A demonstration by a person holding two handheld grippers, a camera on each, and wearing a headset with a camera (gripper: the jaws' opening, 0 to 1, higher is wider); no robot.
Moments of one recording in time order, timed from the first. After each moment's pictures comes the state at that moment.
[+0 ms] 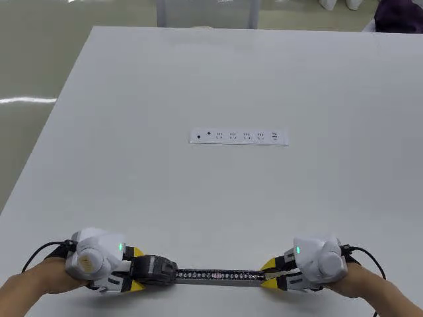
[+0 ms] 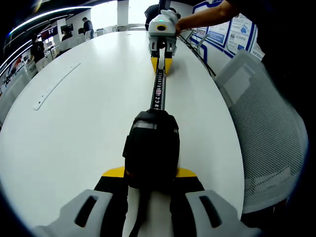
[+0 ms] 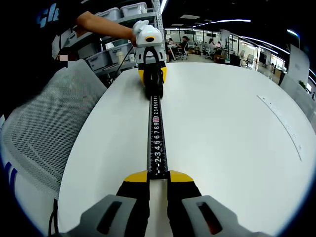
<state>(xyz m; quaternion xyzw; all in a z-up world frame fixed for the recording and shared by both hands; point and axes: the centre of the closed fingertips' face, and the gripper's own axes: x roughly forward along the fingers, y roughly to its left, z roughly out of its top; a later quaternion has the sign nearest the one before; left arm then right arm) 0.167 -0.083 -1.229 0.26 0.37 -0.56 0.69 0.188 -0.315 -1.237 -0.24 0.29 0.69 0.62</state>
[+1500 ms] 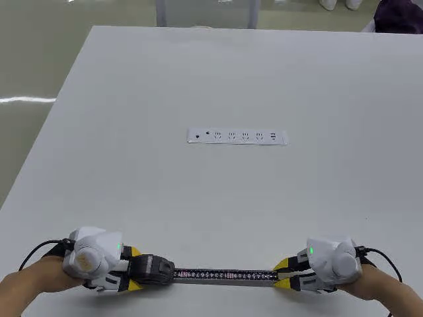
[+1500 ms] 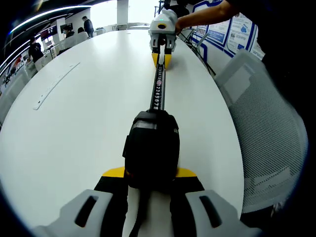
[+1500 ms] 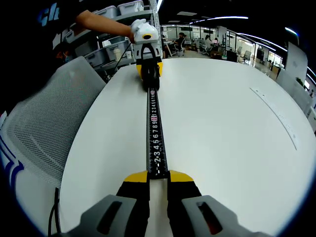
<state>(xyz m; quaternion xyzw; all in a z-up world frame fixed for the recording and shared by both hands) 0.166 -0.084 -1.230 0.26 0.37 -0.56 0.69 0.191 -0.347 -1.236 -0.25 0.30 0.68 0.62</state>
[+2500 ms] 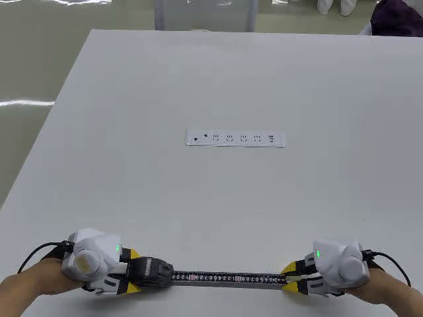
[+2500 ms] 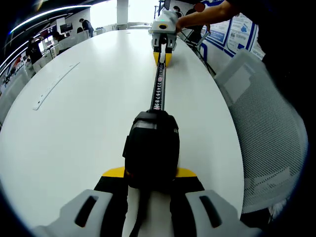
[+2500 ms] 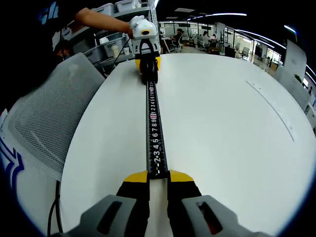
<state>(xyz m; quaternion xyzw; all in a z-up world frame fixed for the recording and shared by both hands) 0.167 -0.084 -1.230 0.26 0.37 -0.56 0.69 0.191 -0.367 -1.241 -0.26 0.32 0.66 0.62</state>
